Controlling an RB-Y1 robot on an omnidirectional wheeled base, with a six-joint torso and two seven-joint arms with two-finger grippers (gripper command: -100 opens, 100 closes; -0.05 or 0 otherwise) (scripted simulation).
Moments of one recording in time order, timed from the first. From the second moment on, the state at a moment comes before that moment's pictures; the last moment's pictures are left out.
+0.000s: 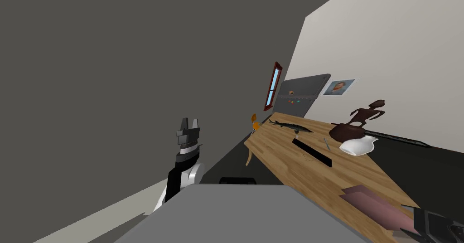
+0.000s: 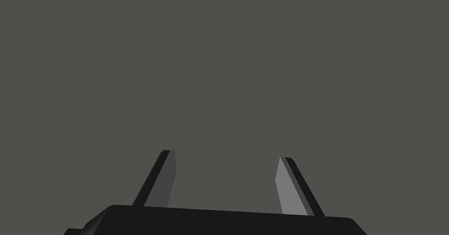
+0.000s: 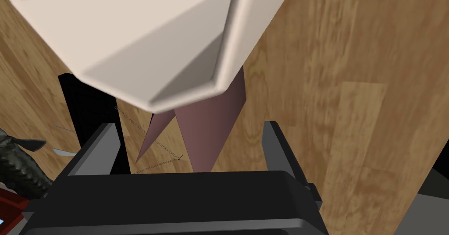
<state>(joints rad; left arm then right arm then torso) 0.46 0.01 -0.07 -2.35 0.11 -0.59 -0.13 0.31 -1.33 0.51 -0.57 0.64 -0.63 0.44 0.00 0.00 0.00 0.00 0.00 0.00</state>
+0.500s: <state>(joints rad) 0.46 0.01 -0.07 -2.35 0.11 -0.59 -0.13 0.33 -1.26 0.49 -0.47 0.62 -0.63 0.40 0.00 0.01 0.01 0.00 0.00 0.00</state>
